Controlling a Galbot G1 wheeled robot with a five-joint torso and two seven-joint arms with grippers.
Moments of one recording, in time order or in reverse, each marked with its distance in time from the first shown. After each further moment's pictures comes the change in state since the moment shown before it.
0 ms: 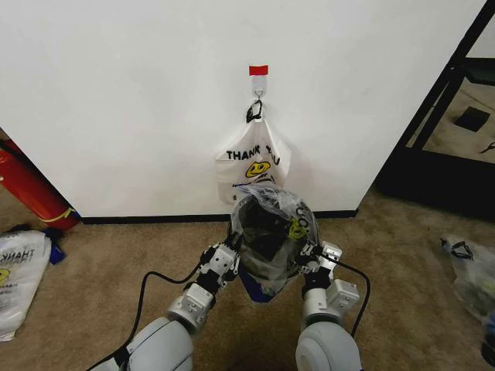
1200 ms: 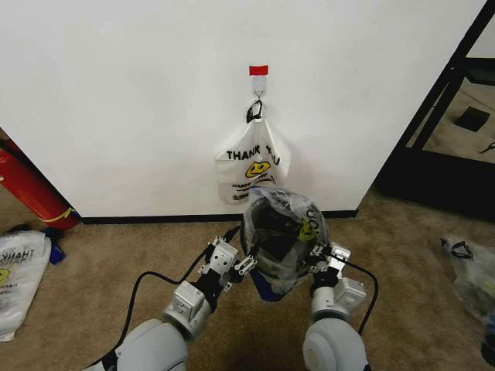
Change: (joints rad) left arm 0.000 0.023 -0.001 -0.075 -0.131 -0.009 0.017; right arm 0.033 -0.005 0.035 -0.054 0.000 0.005 0.017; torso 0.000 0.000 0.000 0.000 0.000
